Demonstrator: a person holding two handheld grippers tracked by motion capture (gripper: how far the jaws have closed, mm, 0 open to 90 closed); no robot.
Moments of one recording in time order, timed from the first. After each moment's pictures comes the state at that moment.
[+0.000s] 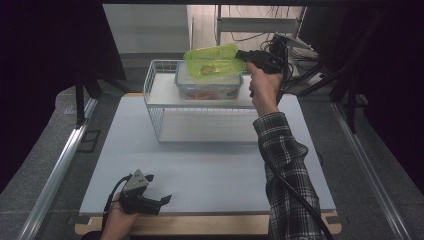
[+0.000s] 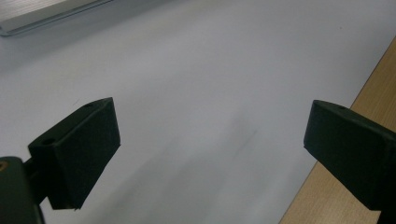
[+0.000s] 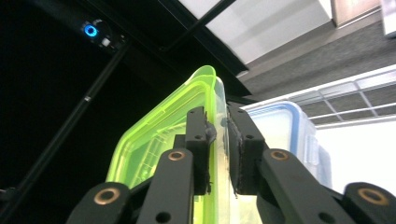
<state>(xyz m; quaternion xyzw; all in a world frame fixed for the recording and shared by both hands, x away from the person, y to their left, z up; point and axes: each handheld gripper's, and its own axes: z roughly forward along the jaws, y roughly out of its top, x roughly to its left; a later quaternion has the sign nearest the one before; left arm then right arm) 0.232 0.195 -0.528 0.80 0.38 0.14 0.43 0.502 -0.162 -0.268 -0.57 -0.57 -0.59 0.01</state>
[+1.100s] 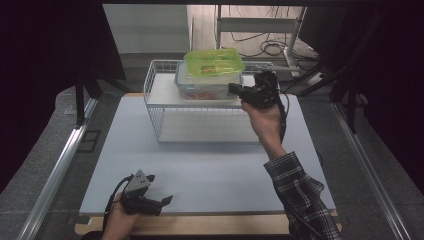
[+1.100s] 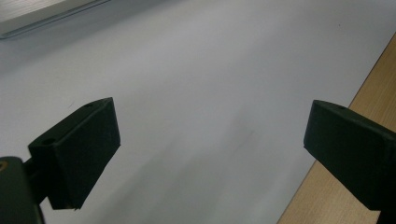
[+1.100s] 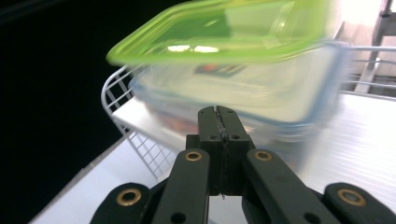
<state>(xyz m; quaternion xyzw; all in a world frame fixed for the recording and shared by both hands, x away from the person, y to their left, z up) 0.231 0.191 -0.528 0.81 0.38 0.14 0.43 0.411 -0.142 -0.295 -0.39 -0.73 -0.54 -0.13</state>
